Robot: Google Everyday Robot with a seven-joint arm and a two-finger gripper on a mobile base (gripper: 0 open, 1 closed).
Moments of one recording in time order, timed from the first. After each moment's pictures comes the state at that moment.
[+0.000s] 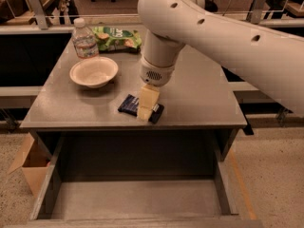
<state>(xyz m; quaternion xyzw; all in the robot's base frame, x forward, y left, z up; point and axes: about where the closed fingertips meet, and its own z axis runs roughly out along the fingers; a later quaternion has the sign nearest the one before) 0.570 0.001 0.834 -0.62 0.78 0.04 0.11</state>
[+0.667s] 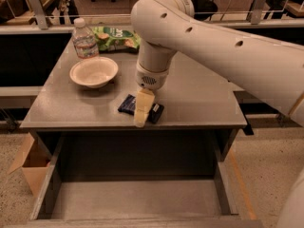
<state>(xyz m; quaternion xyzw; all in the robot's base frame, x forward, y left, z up) 0.582 0.012 0.812 -0.62 0.77 0.03 0.10</state>
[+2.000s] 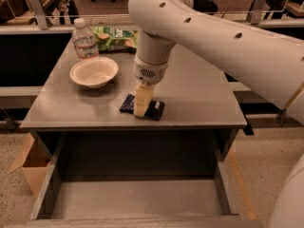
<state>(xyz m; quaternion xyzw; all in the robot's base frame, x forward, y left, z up) 0.585 0.013 0.833 -0.63 0.77 0.03 0.10</state>
